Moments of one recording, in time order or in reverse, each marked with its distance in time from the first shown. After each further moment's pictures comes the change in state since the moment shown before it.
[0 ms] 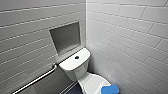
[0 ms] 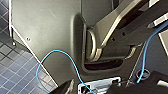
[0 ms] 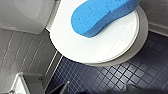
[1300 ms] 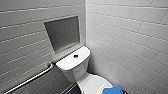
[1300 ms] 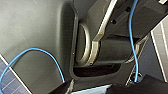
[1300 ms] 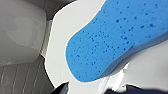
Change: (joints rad) left arm 0.102 0.016 0.059 -0.003 -0.056 0.000; right arm 0.137 0.134 -0.141 -0.001 -0.051 0.263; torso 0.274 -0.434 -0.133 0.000
